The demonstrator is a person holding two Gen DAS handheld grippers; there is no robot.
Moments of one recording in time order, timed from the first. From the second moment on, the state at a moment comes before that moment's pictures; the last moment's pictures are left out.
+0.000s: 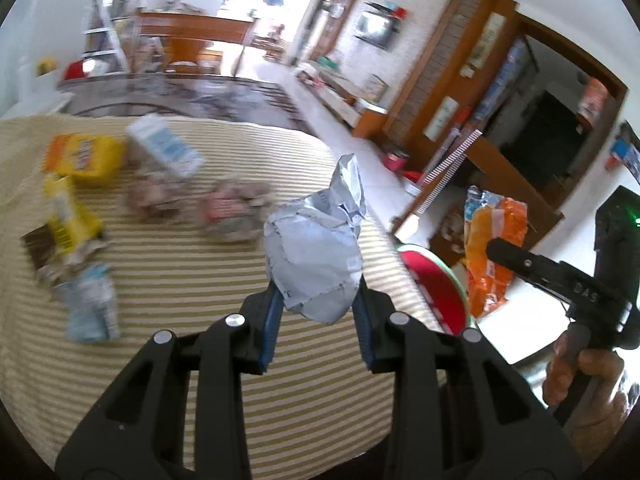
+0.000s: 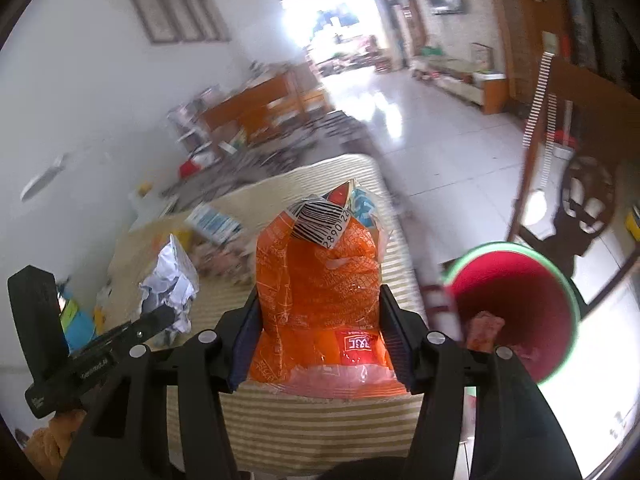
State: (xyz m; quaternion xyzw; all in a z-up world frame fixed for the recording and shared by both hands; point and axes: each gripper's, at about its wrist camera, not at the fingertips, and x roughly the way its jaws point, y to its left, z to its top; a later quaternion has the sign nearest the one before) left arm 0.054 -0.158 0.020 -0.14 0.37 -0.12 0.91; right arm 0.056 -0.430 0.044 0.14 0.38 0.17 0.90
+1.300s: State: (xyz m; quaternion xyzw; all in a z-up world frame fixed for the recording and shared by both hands) left arm 0.143 -0.314 -0.020 -0.08 0.44 -0.26 0.85; right arm 0.055 -0.552 -0.021 0.27 0.42 0.04 0.87
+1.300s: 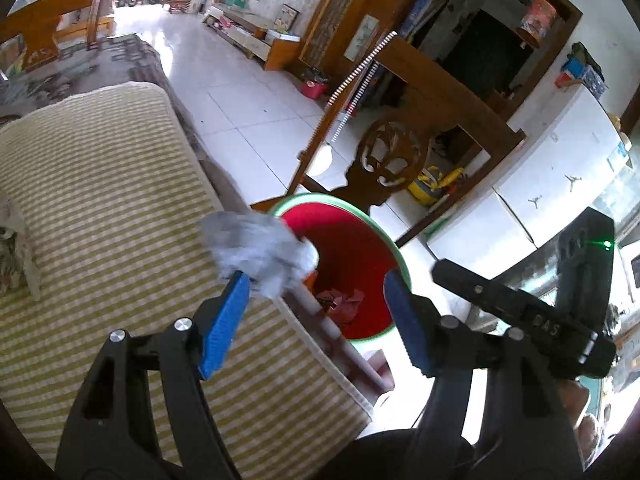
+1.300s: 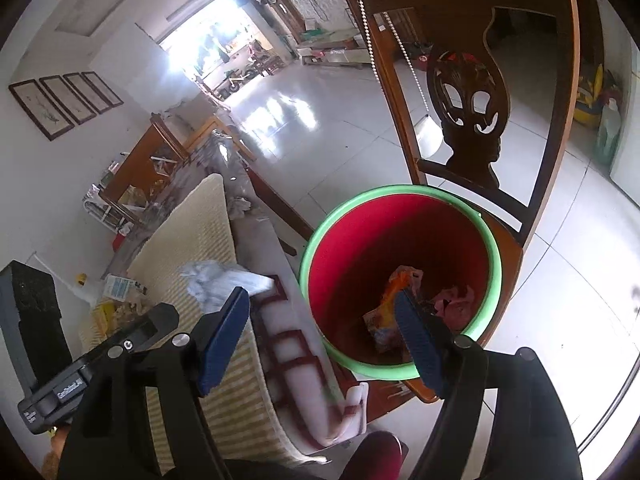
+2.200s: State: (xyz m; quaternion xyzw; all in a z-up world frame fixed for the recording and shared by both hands) left arm 0.158 -0.337 -0.033 -0.14 0.48 -0.33 0.80; right arm 0.041 -0.571 -0.020 0.30 0.41 0.02 0.86
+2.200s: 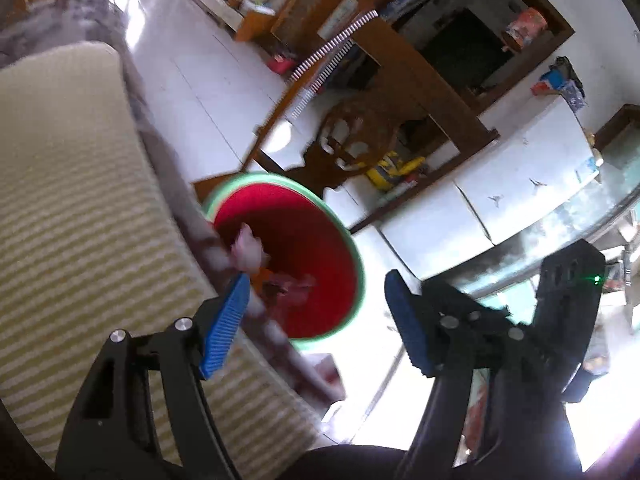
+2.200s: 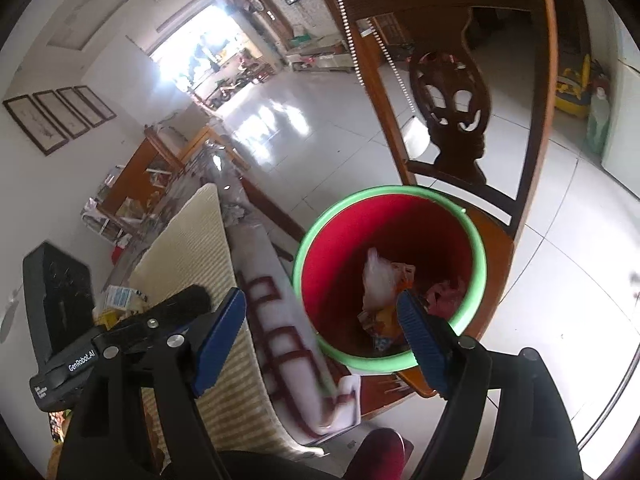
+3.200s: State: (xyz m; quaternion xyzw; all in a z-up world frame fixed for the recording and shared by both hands) left arm 0.089 0.092 -0.068 -0.23 0.46 0.20 0.83; right arm 0.049 -0.400 0.021 0.20 0.41 0.19 0.87
